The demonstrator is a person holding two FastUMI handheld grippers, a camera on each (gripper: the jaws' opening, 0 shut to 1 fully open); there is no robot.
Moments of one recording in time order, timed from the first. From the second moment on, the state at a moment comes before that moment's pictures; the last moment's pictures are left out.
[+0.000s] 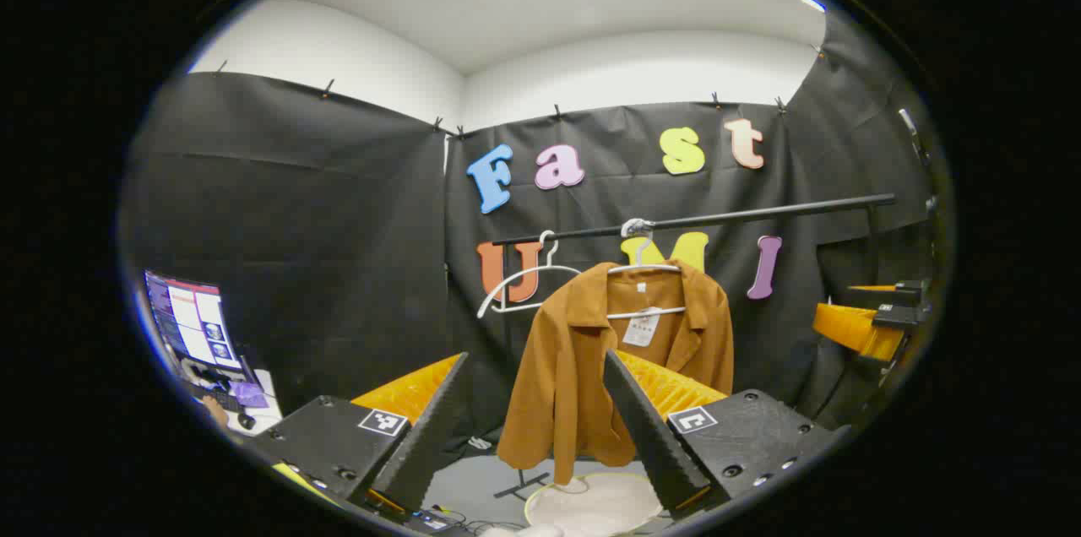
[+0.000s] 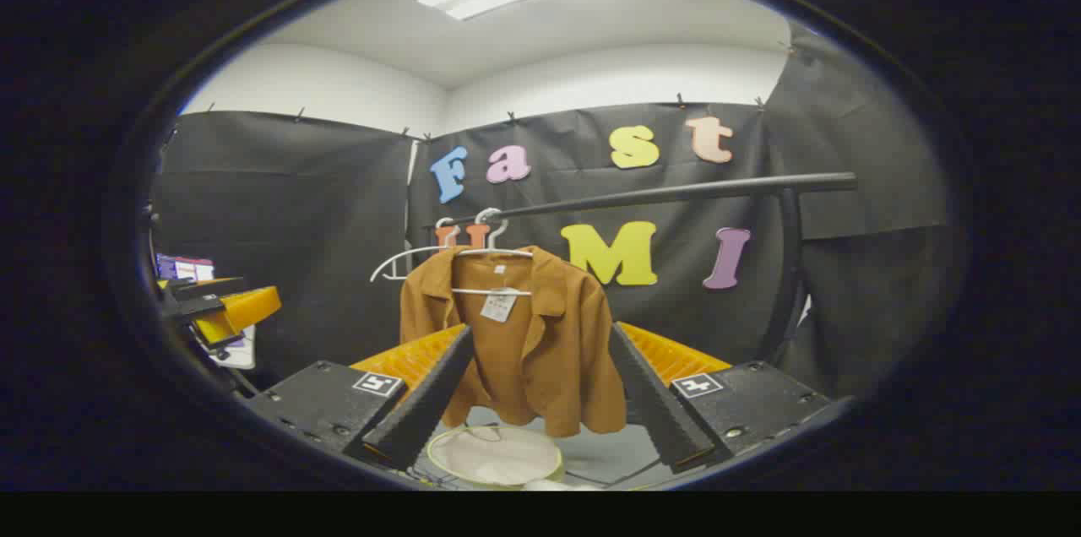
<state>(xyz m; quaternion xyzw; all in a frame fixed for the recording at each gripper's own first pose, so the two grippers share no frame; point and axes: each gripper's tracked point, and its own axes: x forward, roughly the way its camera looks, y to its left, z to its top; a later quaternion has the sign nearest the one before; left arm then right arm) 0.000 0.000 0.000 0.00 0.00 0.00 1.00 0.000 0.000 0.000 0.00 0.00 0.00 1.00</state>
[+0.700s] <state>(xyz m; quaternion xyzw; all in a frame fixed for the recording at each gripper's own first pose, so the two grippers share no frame) 0.047 0.019 -0.002 0.01 -0.02 -0.10 1.00 0.010 0.047 -0.007 -0.01 0.01 -0.09 1.00</state>
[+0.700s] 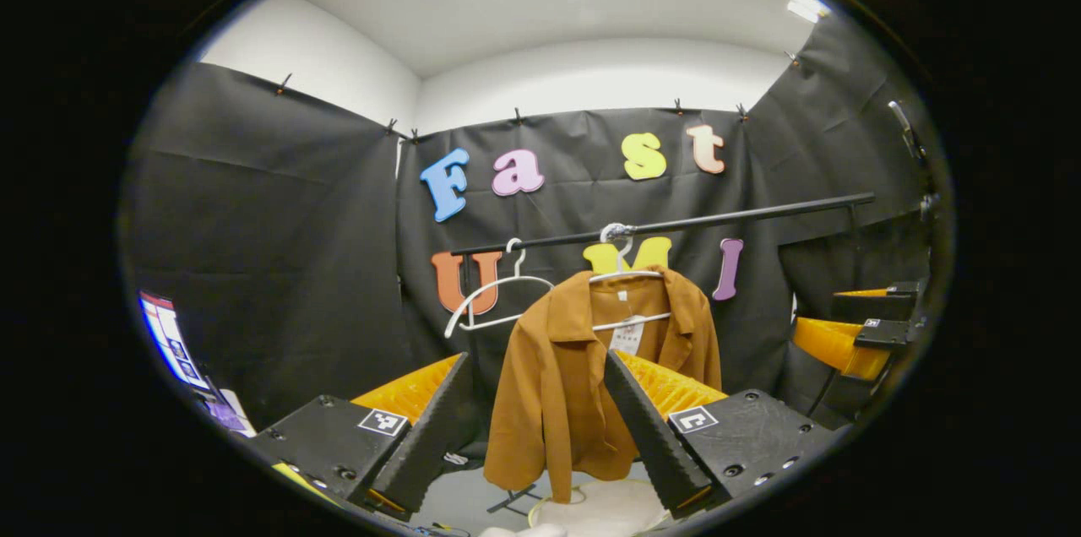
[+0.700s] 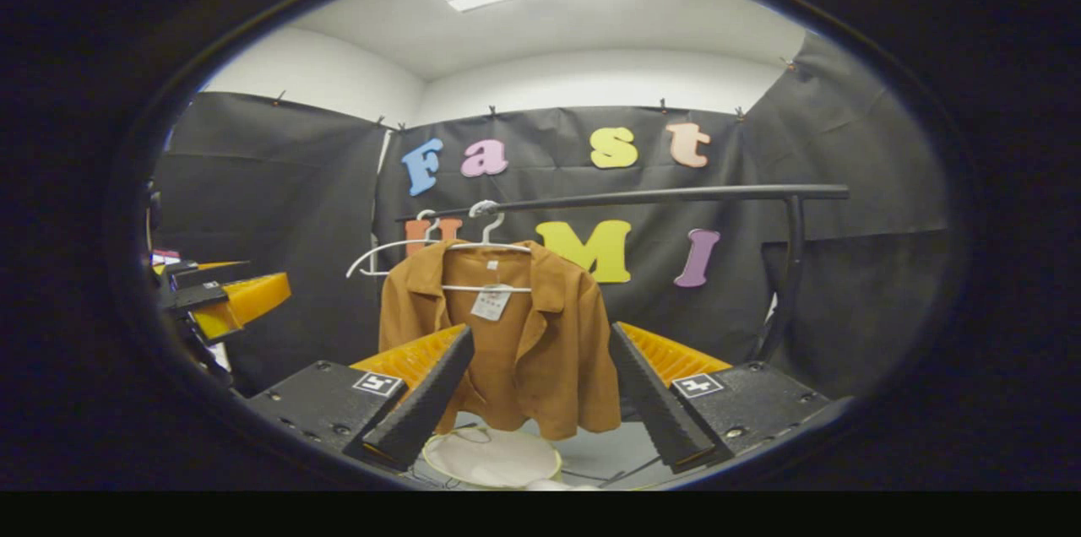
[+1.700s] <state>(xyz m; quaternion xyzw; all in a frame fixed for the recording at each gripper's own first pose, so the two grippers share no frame) 0.195 -0.076 -0.067 -0.02 0.00 -0.12 0.99 0.221 -0.006 -0.069 0.01 0.06 -0.04 1.00</state>
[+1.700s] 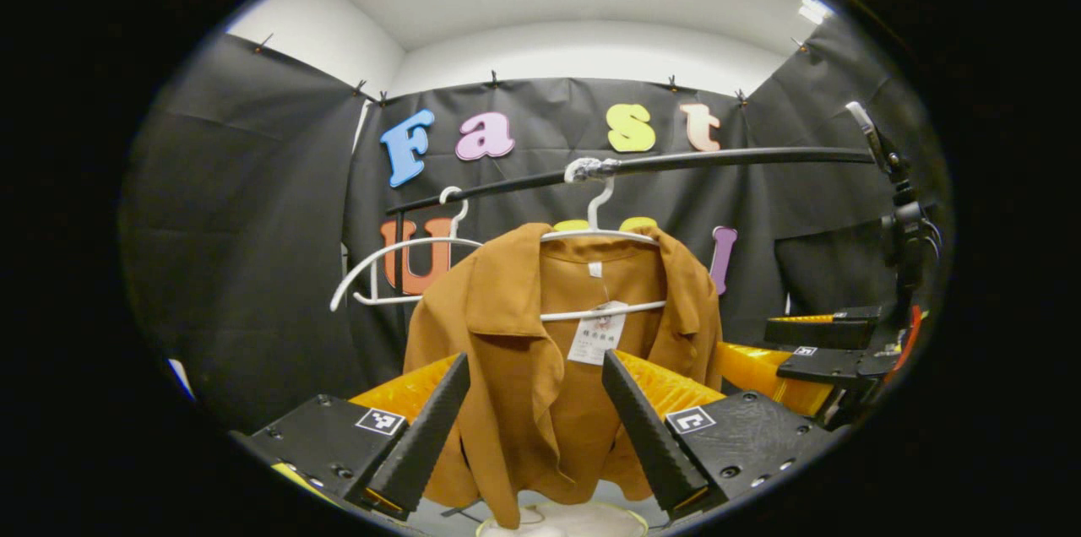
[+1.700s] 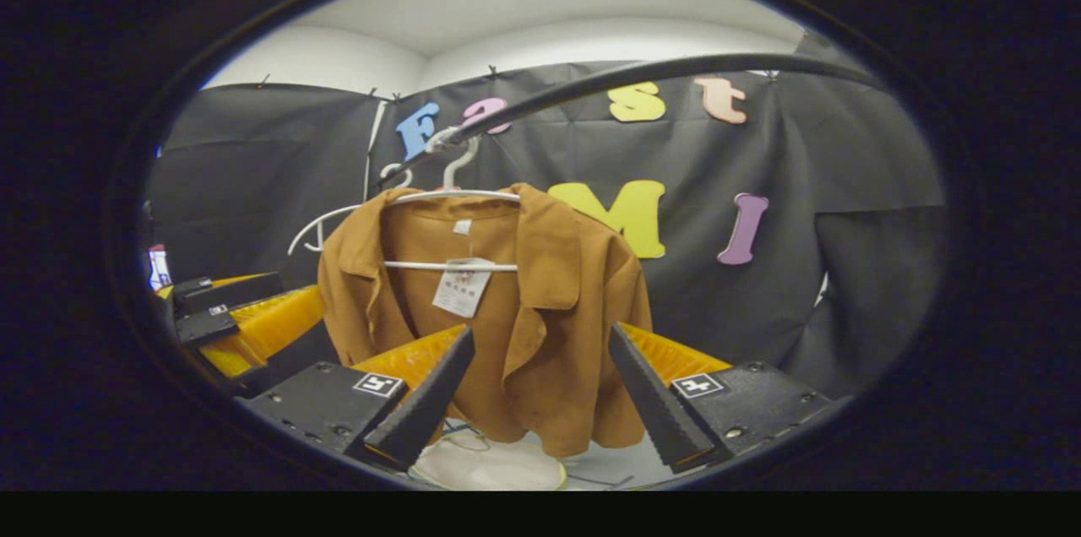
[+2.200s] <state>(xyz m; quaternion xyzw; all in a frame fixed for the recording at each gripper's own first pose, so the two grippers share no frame) 0.288 -0.064 -0.104 0.00 0.01 -0.03 1.00 0.328 -0.032 -0.095 0.03 0.09 -0.03 1.00</state>
